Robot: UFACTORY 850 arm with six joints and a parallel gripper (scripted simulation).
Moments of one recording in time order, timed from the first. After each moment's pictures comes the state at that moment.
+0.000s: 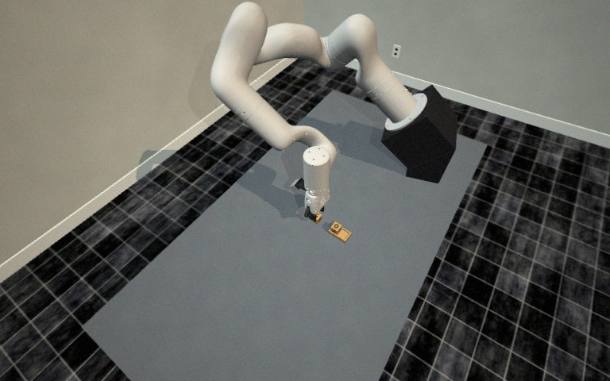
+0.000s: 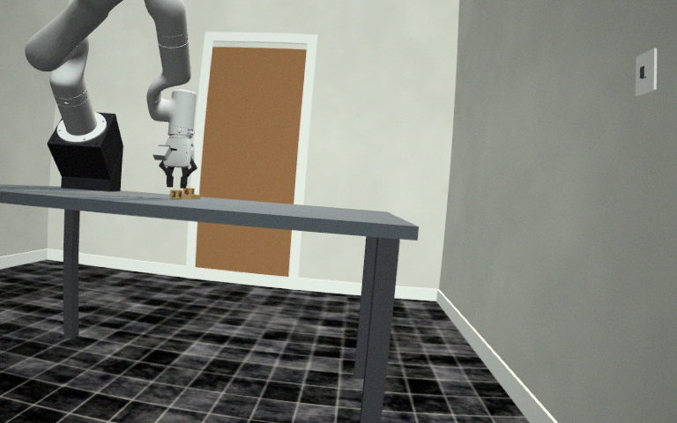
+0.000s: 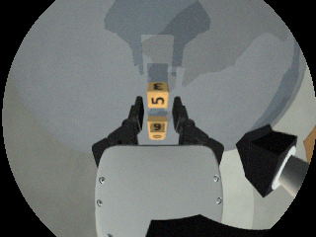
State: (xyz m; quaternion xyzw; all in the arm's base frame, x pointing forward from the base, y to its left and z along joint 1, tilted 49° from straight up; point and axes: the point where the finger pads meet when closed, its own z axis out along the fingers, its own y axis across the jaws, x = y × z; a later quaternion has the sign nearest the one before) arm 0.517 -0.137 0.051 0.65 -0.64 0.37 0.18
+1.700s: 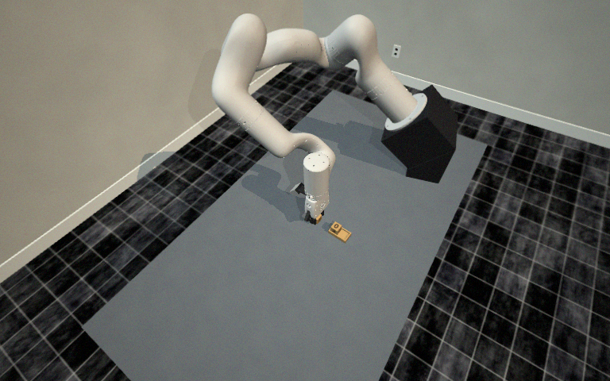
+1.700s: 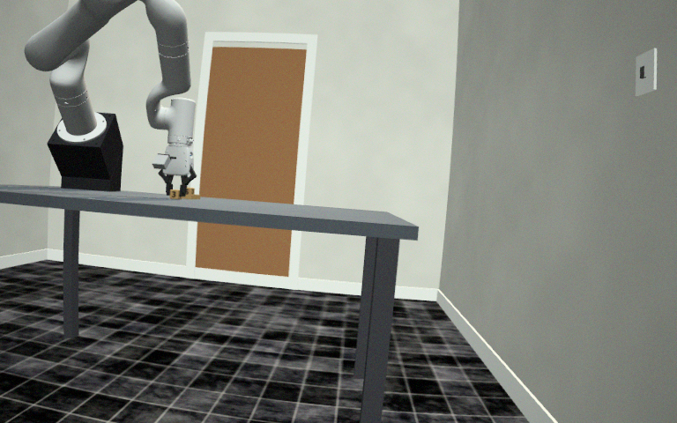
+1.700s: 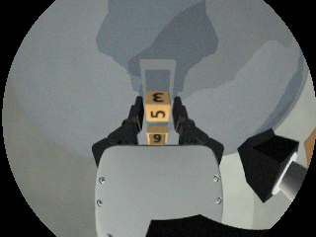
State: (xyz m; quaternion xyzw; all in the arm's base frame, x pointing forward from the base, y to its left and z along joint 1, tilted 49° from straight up) arm 0.524 -0.157 0.033 0.65 -0.64 0.37 0.18
